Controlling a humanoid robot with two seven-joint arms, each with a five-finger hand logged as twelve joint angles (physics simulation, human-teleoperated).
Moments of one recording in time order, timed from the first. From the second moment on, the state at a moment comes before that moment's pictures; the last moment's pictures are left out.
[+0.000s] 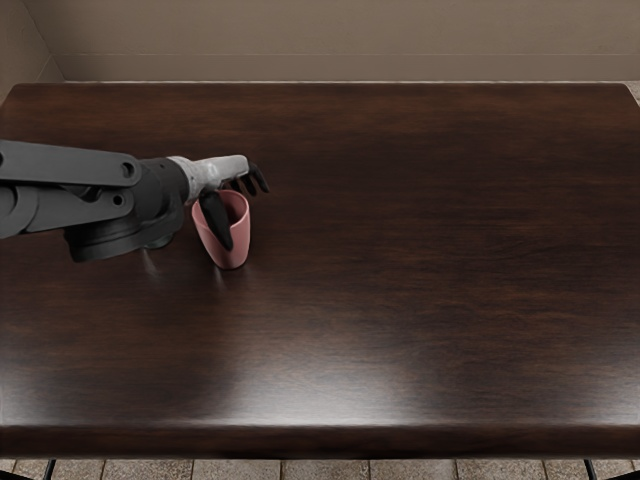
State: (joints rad) left arm -1.65 0.46 0.48 -1.52 0.58 0.25 0.42; right arm -0.09 0.00 -0.17 0.18 0.01 0.29 0.04
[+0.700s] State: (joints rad) left arm -1.87 0.60 0.37 -1.60 0.56 0.02 0.45; right arm -0.09 0.00 -0.17 0.18 0.01 0.29 0.04
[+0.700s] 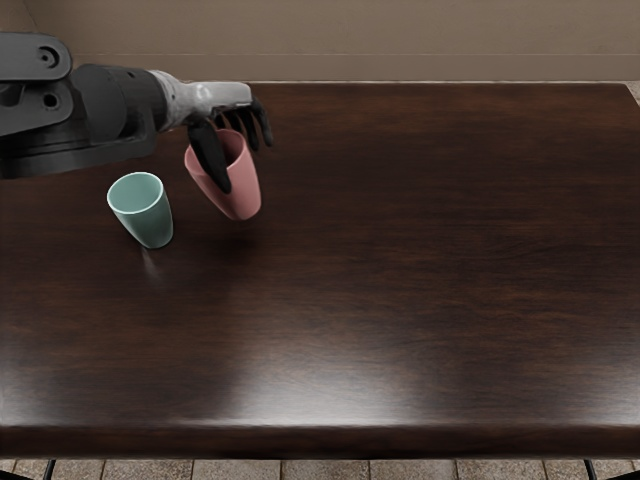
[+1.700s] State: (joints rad) left arm -1.88 0.73 0.41 -1.48 0.61 -0.13 0.54; right arm -0.09 0.00 -0.17 0.18 0.01 0.29 0.04
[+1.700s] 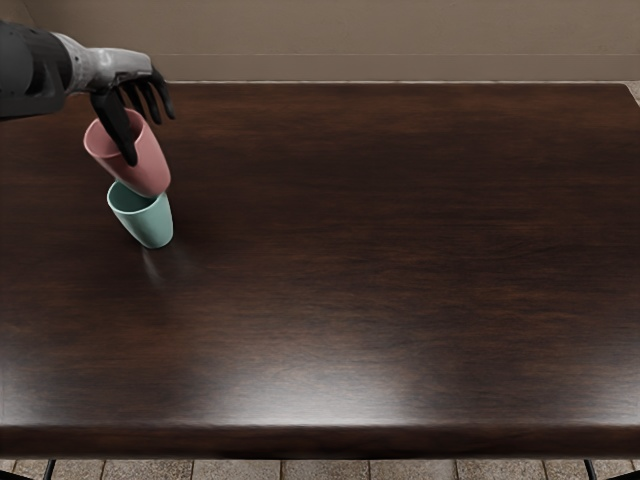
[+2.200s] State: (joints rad) left arm -1.89 0.76 0.40 -1.49 0.60 -0.15 0.54; right arm -0.09 0.00 -0.17 0.18 0.01 0.29 0.04
